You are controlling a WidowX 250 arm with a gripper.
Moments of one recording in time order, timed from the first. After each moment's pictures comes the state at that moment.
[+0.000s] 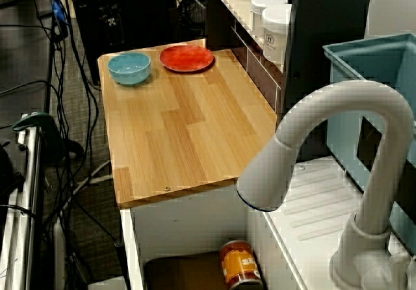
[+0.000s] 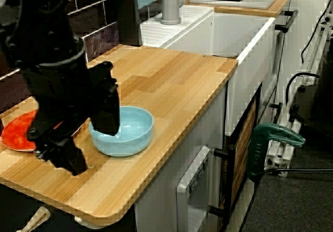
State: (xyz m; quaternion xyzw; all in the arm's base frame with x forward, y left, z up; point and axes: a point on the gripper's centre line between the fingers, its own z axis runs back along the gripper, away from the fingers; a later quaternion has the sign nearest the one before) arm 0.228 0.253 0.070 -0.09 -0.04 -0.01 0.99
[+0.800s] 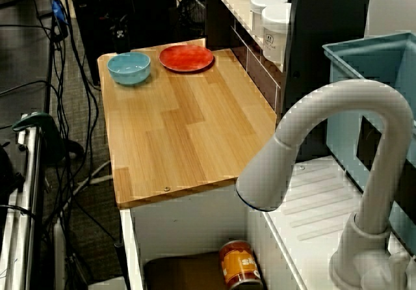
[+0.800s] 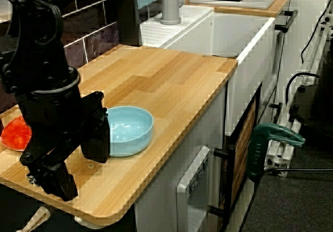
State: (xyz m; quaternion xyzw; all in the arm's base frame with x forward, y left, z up) arm 0.237 0.262 0.042 -0.04 -0.02 0.01 1.00
